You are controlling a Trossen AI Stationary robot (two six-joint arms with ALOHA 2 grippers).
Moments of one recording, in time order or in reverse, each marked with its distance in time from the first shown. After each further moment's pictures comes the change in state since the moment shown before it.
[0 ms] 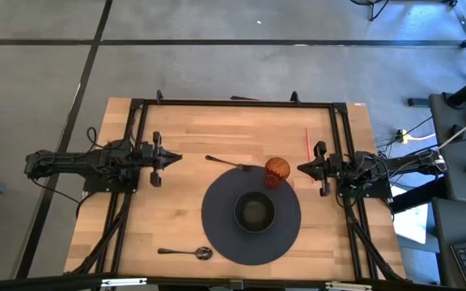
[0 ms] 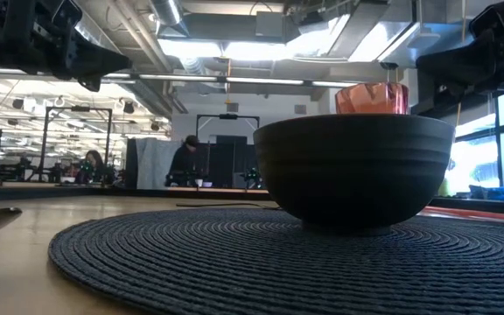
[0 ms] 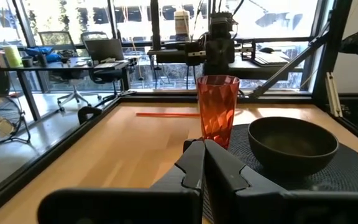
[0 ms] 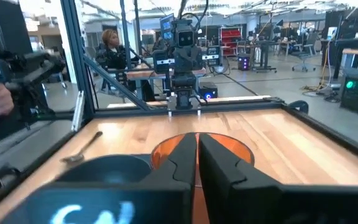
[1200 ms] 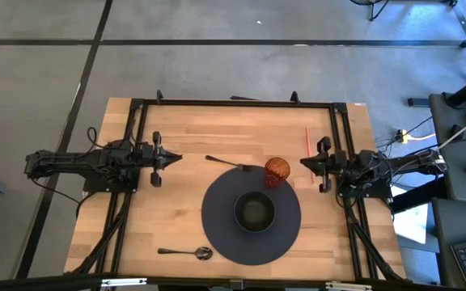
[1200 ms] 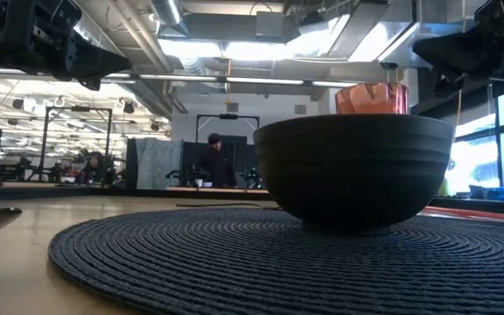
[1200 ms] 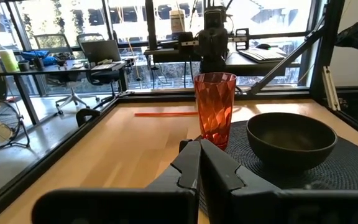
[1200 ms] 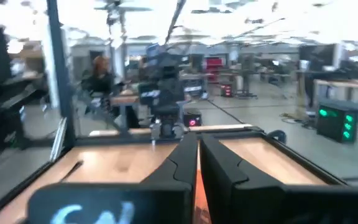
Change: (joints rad) left arm 0.000 0.000 0.000 -0.006 -0.003 0.035; right arm 0.000 0.000 0.001 0.121 0.084 -0.064
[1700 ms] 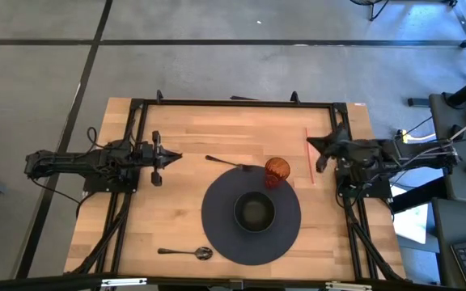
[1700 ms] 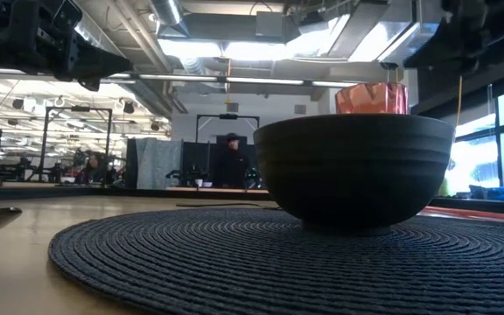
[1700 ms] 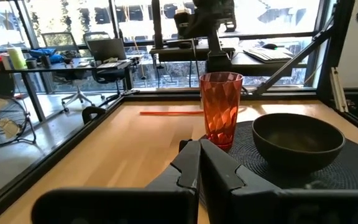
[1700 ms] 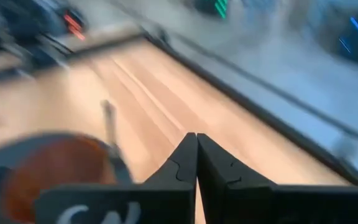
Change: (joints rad) left arm 0.000 0.000 0.000 -0.001 -0.025 -0.008; right arm -0.022 0.360 0.593 -0.912 0.429 0.361
